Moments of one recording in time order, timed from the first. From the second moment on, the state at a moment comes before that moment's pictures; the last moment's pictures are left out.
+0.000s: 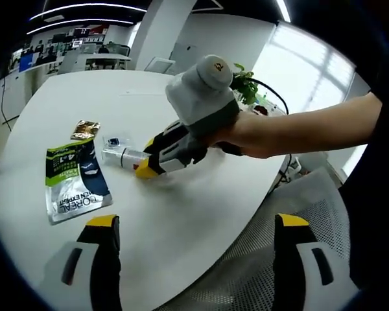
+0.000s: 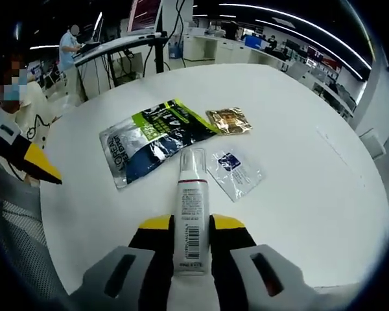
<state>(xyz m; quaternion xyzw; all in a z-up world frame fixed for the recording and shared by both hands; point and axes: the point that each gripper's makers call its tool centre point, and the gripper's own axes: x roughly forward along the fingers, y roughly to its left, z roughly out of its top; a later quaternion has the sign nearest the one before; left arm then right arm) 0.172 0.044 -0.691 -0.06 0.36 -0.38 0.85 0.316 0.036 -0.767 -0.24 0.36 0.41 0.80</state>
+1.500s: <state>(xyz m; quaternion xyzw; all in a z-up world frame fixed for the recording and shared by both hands) 0.187 0.016 -0.602 -0.21 0.26 -0.41 0.85 0.218 -0.016 -0.635 0.12 0.26 0.43 0.86</state>
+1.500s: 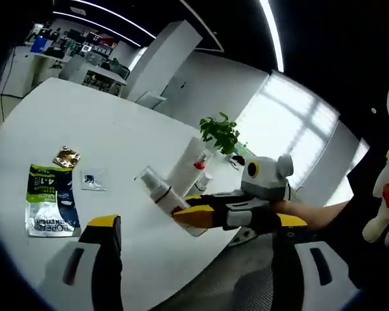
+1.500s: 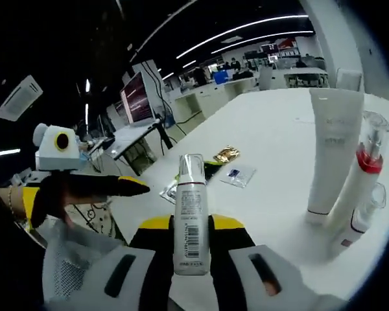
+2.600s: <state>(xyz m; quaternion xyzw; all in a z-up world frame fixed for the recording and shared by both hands) 0.163 -0.046 -0.511 -0.26 0.18 -0.53 0.79 0.155 -0.042 -0.530 0.30 0.15 0.55 0.76</state>
